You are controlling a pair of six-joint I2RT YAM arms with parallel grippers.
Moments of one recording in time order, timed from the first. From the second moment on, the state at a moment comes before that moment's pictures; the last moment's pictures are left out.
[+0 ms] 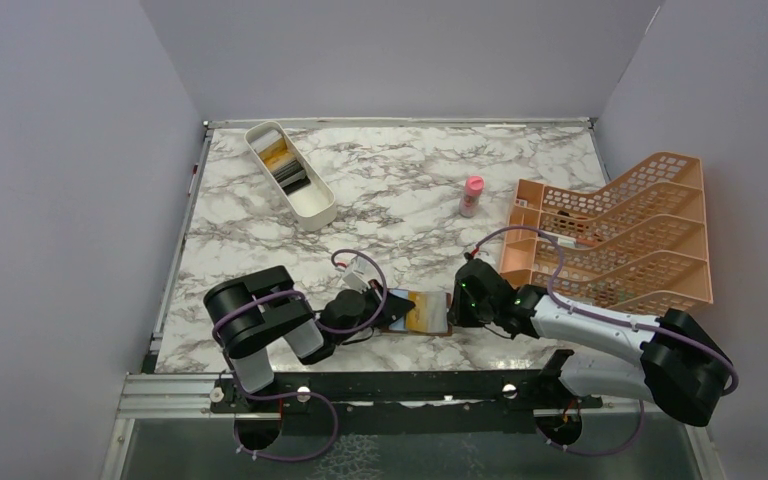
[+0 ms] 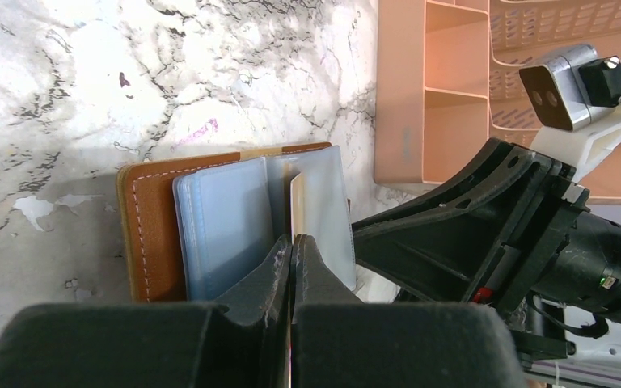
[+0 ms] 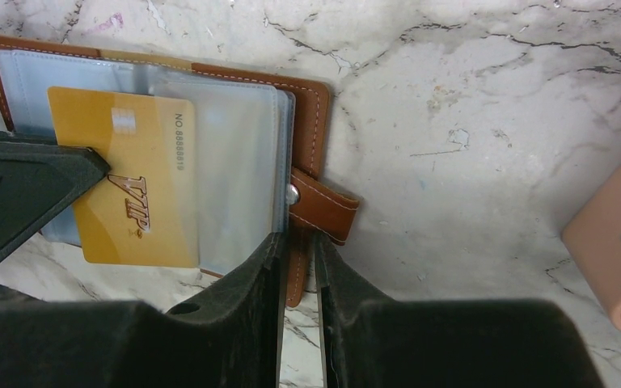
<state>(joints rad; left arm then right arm) -1.00 1.74 0.22 1.22 -0.13 -1.20 0.84 1.16 0.47 -0.28 0.12 0.79</state>
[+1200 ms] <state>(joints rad) -1.04 1.61 0.22 1.16 -0.21 -1.13 0.84 1.16 0.47 -0.30 0.08 0.78</state>
